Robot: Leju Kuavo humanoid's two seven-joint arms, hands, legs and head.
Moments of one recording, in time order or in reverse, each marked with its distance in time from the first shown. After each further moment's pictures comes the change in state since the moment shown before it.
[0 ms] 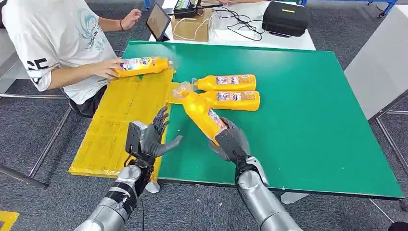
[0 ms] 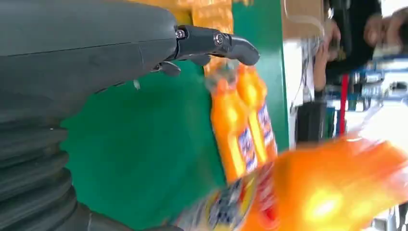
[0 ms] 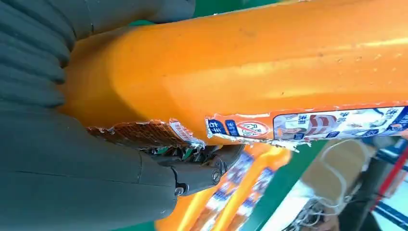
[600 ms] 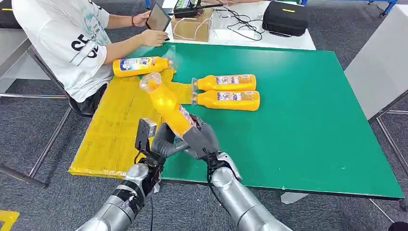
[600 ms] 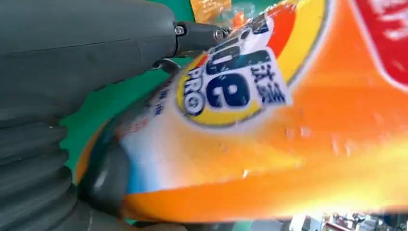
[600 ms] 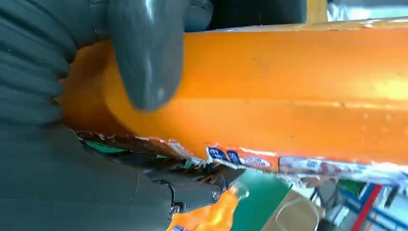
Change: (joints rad) left arm -0.019 -0.027 -0.069 0.010 0.095 -0.051 0.047; right arm -0.093 0.132 0.137 0.132 -0.035 0.071 0.007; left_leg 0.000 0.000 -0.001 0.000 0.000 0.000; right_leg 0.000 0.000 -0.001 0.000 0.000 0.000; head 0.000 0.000
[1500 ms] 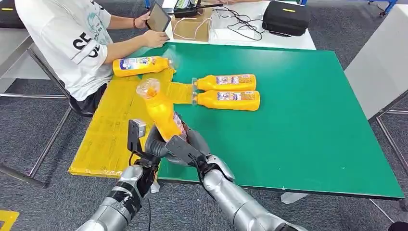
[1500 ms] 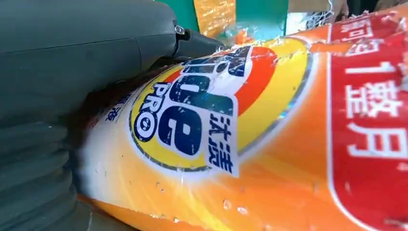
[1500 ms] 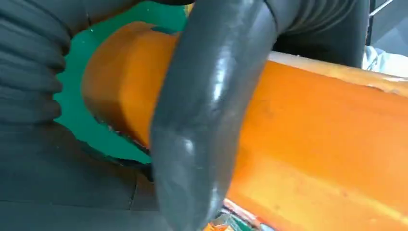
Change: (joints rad) left arm 0.021 0.015 0.027 -0.025 0.073 -0.008 -0.017; right arm -0.063 0.013 0.167 0.151 -0.024 -0.023 0.040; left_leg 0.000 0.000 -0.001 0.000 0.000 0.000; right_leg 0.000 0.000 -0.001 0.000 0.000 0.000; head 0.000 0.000
